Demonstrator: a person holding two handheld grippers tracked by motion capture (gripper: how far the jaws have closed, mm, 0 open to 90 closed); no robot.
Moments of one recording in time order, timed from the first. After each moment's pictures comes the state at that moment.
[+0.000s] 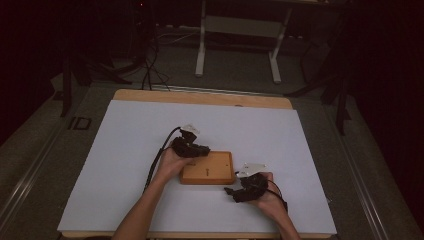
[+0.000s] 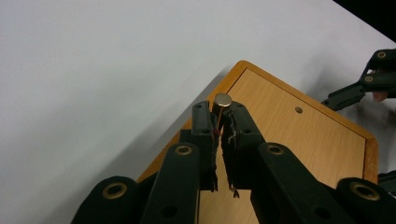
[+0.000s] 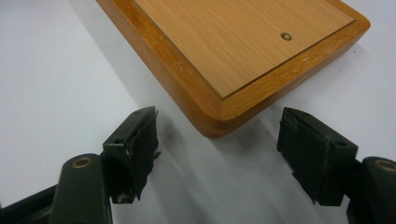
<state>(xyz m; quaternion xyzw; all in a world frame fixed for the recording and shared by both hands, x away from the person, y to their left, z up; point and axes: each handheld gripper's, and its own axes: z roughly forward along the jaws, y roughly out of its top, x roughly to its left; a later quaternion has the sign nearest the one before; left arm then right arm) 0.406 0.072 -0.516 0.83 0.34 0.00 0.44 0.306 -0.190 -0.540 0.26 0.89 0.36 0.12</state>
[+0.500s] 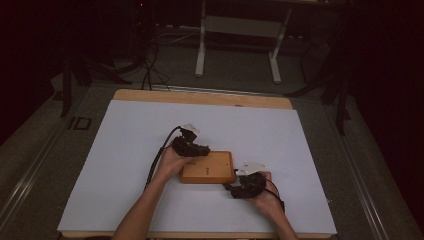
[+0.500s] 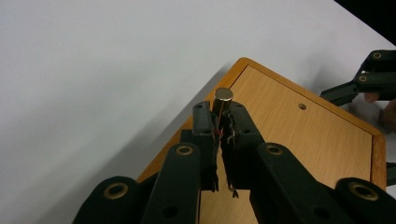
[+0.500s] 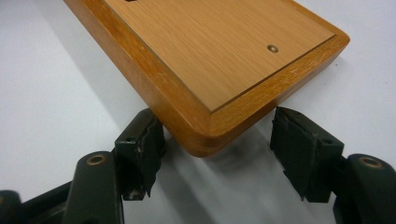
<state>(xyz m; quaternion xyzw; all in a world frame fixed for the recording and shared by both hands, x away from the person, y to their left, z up) 0.411 0.072 -0.518 0.84 0.34 -0.01 0.43 0.310 -0.186 -0.544 0.27 0.87 0.38 0.15</state>
